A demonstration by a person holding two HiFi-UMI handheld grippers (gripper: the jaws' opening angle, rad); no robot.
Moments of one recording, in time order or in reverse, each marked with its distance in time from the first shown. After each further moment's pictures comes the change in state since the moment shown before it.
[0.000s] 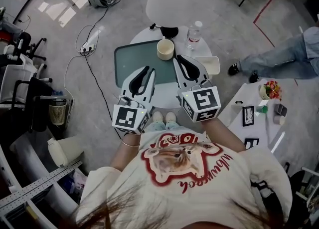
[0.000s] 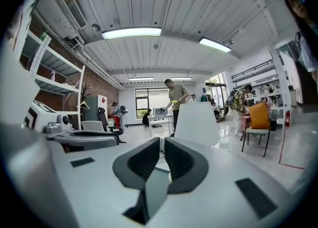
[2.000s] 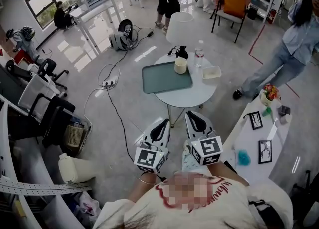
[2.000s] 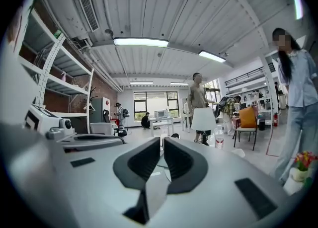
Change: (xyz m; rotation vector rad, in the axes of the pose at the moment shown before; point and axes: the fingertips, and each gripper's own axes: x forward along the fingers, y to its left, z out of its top) left arm -0.272 -0.122 -0.003 0.006 -0.041 -0.063; right arm -0.229 0.211 -0.031 0.006 -0.036 -0.076
